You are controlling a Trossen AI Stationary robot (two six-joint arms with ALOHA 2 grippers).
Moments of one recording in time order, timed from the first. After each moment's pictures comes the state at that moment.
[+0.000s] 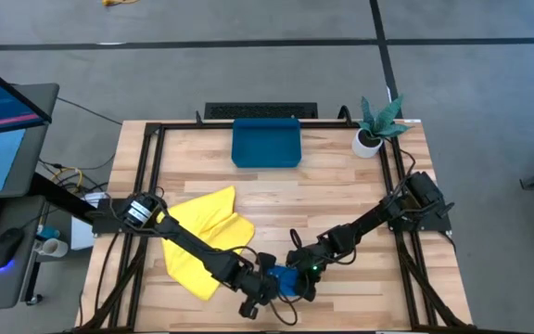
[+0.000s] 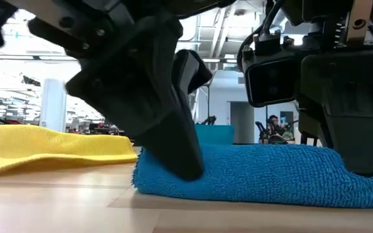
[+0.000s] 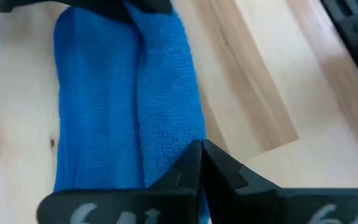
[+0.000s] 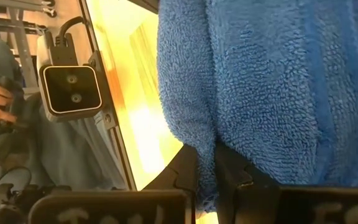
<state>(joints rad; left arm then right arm) -0.52 2.13 1.45 -0.32 -0.12 -0.15 0.45 1.94 0.92 0.16 -0.39 0.99</state>
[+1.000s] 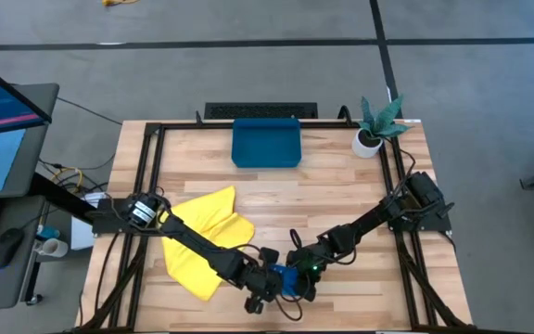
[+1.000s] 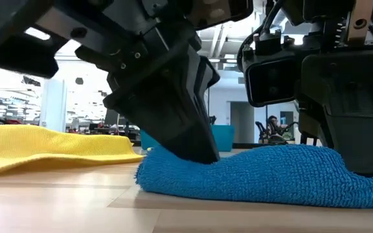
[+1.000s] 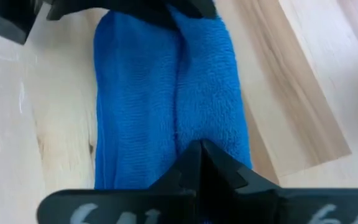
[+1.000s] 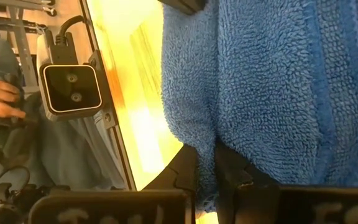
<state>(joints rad) -0.49 2.17 1.49 -0.37 -0.17 -0.14 0.46 1.94 0.92 0.16 -0.40 0.99</state>
